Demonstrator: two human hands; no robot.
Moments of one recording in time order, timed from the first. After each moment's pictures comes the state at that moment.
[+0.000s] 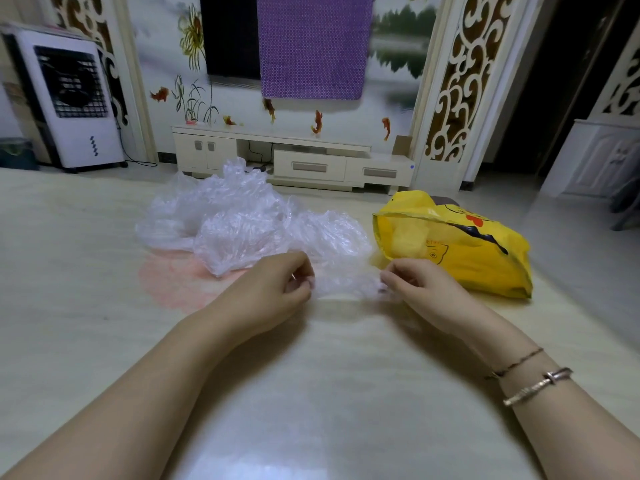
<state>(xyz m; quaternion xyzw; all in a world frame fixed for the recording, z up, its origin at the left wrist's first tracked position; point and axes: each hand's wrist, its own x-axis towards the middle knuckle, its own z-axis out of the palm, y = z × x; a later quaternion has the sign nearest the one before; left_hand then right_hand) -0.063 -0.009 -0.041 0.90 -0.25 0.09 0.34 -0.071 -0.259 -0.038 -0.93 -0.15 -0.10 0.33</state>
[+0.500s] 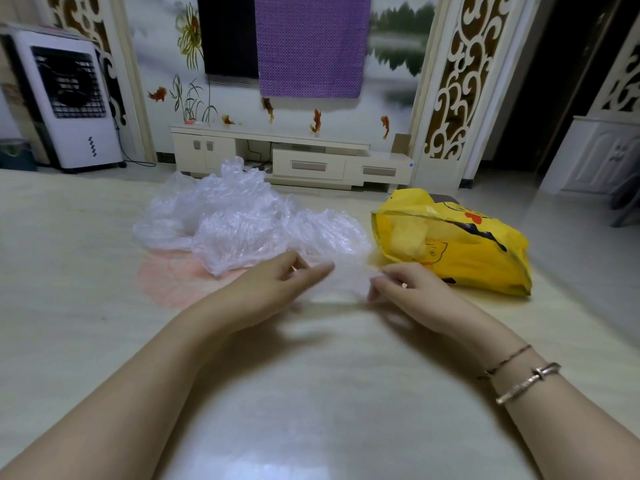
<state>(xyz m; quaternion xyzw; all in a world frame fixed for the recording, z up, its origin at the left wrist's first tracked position) -0.061 -0.010 -0.035 0.90 -0.16 -0.01 0.40 -0.072 -0.250 -0.041 -0.93 -0.13 -0.07 0.33</state>
